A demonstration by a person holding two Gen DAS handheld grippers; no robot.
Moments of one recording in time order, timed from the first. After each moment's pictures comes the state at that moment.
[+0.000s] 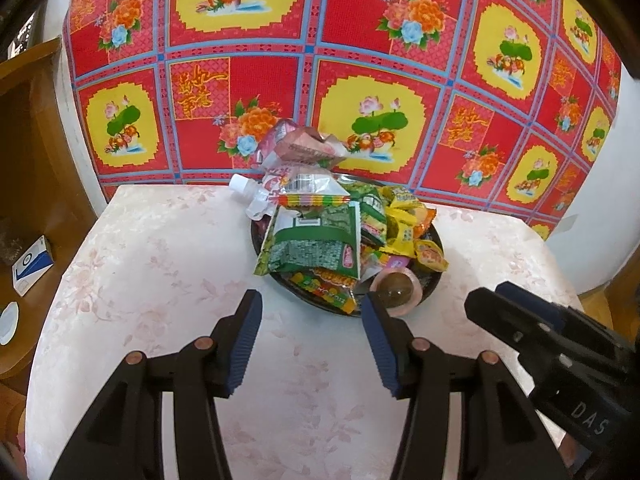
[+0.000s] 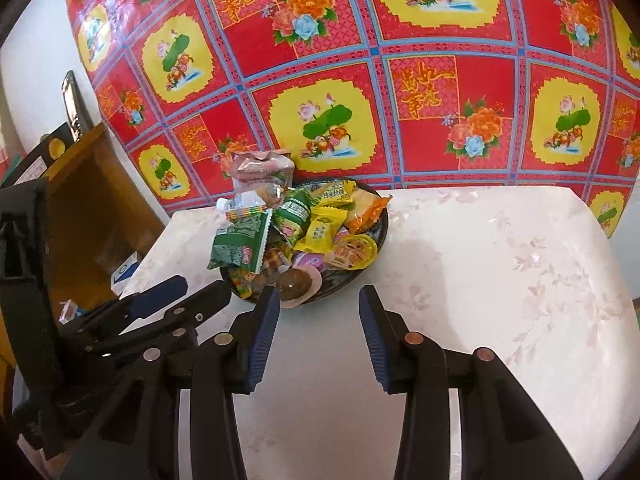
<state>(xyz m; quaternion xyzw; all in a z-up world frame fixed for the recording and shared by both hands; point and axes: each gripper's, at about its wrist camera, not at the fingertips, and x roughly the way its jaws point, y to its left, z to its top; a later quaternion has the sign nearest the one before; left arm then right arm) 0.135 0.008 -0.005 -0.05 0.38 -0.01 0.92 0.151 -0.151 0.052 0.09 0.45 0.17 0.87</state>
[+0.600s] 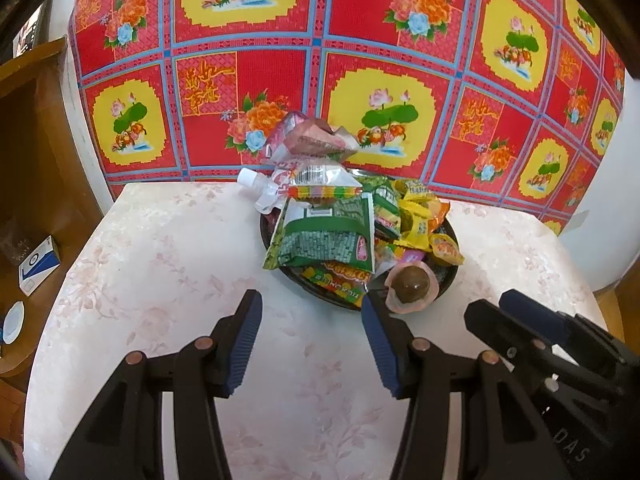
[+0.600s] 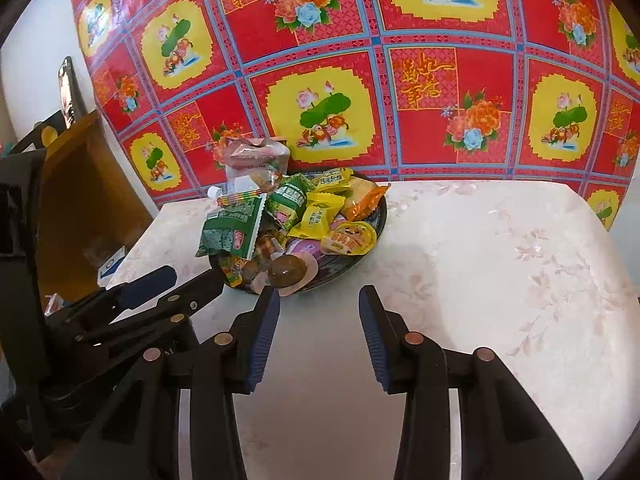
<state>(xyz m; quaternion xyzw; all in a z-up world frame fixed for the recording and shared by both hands) 0.136 0.007 -0.015 -0.04 0.38 0.01 0.92 0.145 -0.142 0.038 0.07 0.44 0.15 0.88</state>
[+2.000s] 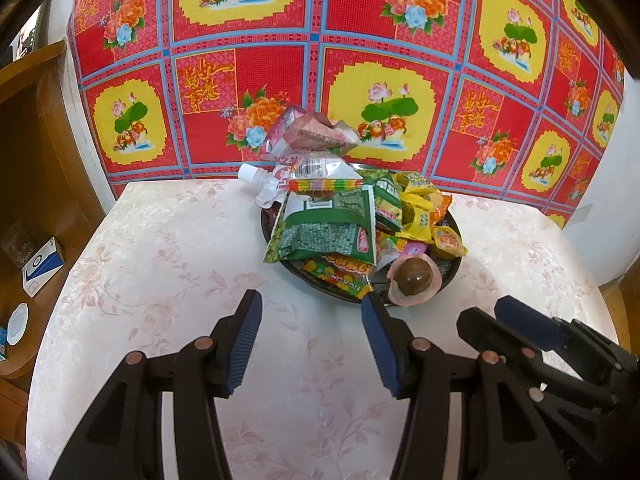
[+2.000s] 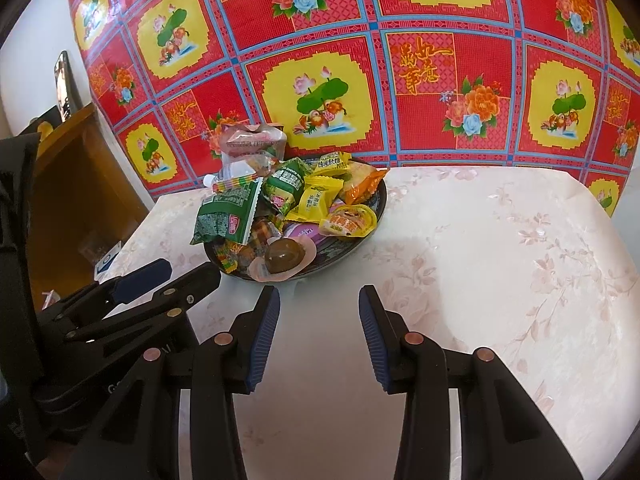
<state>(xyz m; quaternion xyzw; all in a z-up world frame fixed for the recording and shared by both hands) 0.135 0.009 -0.017 -0.03 0.38 0.00 0.92 0.143 -0.141 0.031 0.07 0.45 0.15 0.87</state>
